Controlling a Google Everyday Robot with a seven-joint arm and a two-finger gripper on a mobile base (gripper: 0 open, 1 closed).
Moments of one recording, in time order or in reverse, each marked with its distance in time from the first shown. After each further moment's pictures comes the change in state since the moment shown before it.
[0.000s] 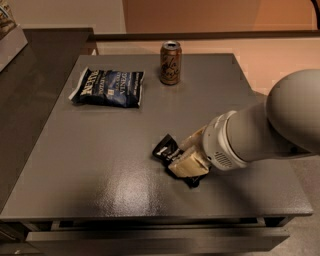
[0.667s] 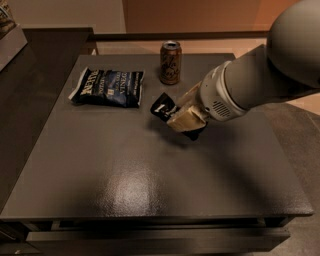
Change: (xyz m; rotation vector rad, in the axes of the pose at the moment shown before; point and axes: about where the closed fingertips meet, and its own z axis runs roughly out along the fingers) arm -0.061 -0.057 -0.022 0.019 -0.054 -0.098
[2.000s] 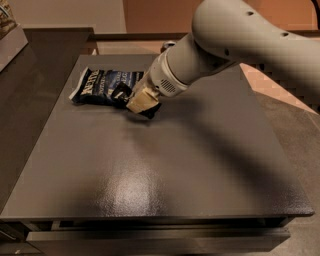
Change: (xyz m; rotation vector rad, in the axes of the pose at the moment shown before) arm -0.077 -0.024 0.102 -0.151 -0.076 -0.115
